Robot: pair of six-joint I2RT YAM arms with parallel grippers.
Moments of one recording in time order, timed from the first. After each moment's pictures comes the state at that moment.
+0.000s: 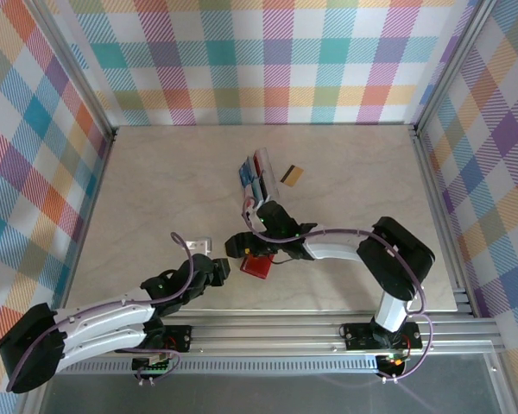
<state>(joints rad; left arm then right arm) -0.91 0.86 0.22 -0.06 -0.32 -0.83 0.90 1.75 0.93 0.14 -0.48 0.73</state>
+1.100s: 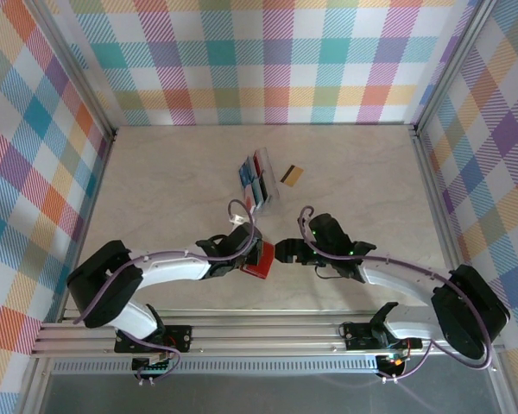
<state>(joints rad) -0.91 1.52 0.71 -0.10 -0.30 -0.65 0.74 1.24 0.52 -0.04 -0.28 0.71</state>
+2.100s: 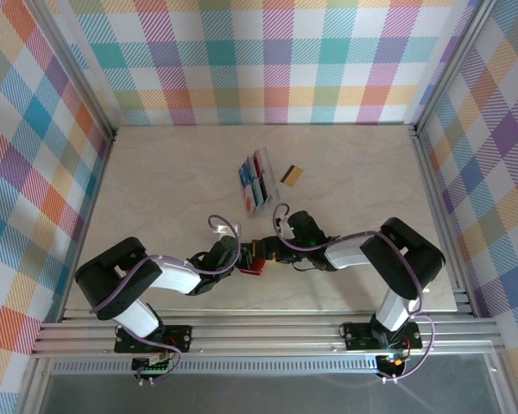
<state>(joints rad) -0.84 1.58 0.39 0.52 -0.25 -0.72 0.76 1.73 0.60 0.47 -0.54 0.86</state>
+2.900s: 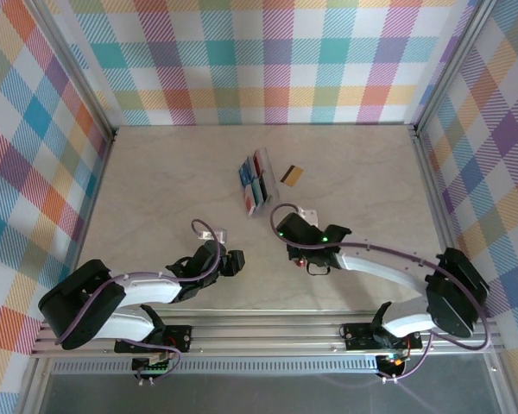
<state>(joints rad) -0.80 1.32 0.29 0.30 -0.19 -0.74 0.96 1.41 0.91 -0.71 0.44 0.77</state>
